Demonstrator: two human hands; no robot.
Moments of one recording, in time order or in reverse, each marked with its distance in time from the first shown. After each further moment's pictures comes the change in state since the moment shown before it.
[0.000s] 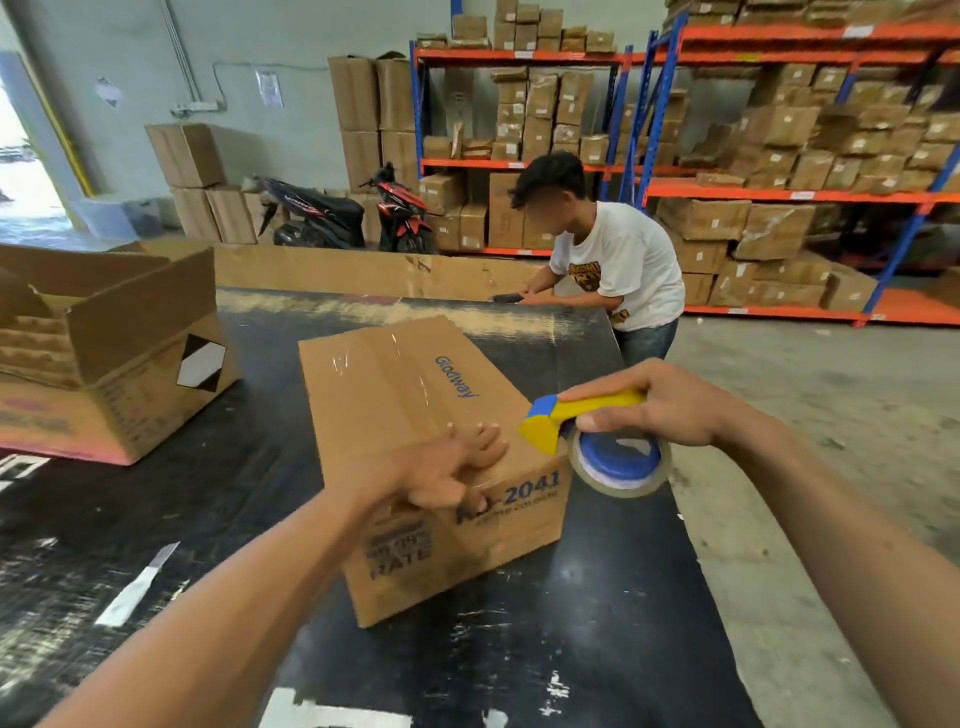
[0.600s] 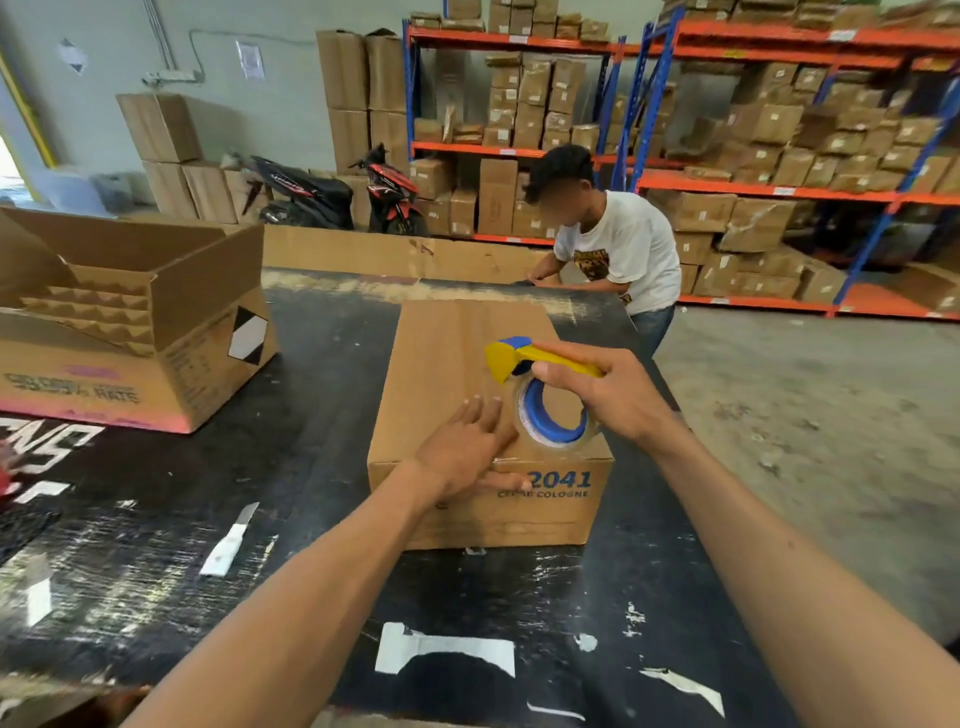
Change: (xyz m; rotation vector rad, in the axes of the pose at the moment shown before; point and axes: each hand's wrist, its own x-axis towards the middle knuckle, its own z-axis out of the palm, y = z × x) left_hand -0.063 -0.050 0.046 0.295 0.254 -0.071; right_hand 0.043 -0.085 0.142 0.311 0.401 -0.069
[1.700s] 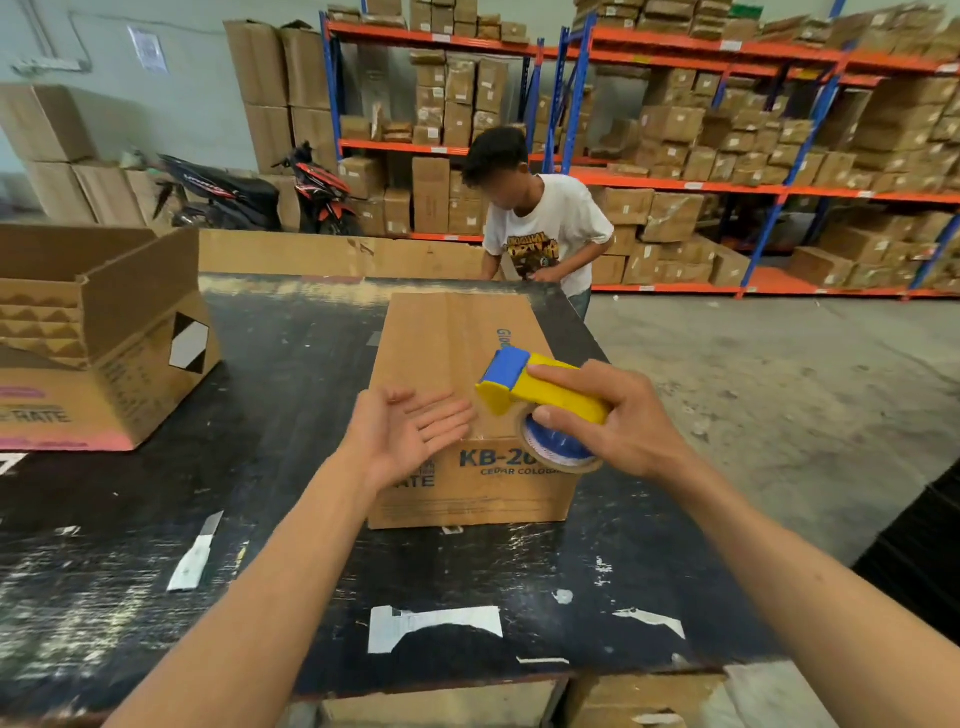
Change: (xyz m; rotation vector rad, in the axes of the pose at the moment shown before) left_hand -0.066 -0.007 -0.045 -2.386 0.015 -0.448; right_hand -0.090 -0.017 -0.002 -0.430 0.174 -0.281
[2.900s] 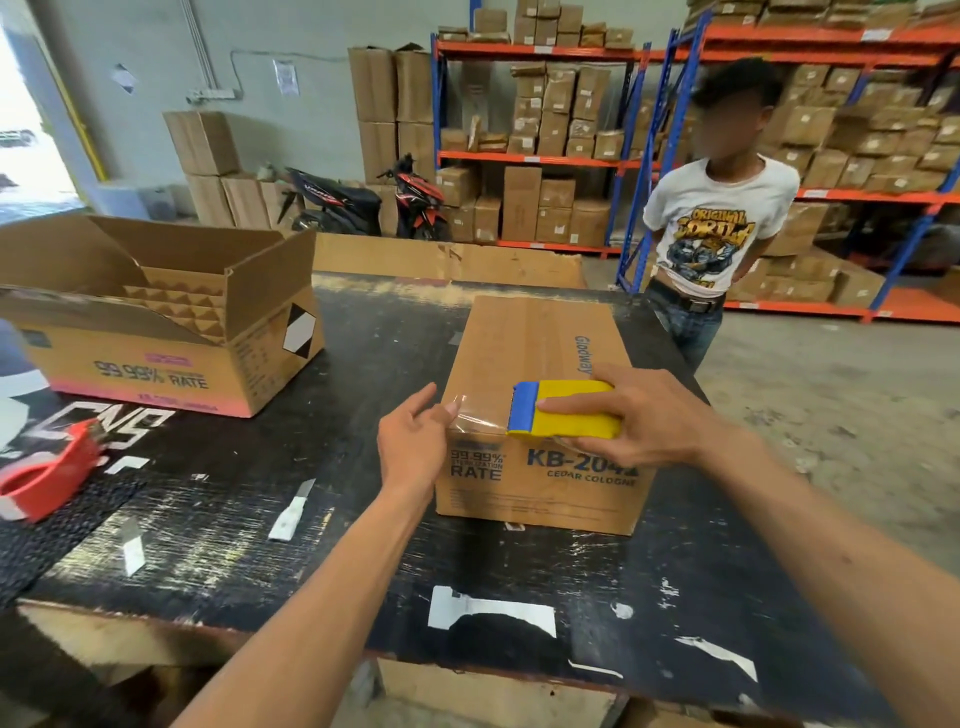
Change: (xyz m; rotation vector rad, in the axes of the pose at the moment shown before) left_hand -0.038 -0.022 -0.027 0.541 0.665 0.639; right_hand 0.041 -0.012 0.013 -0.486 -0.433 -0.349
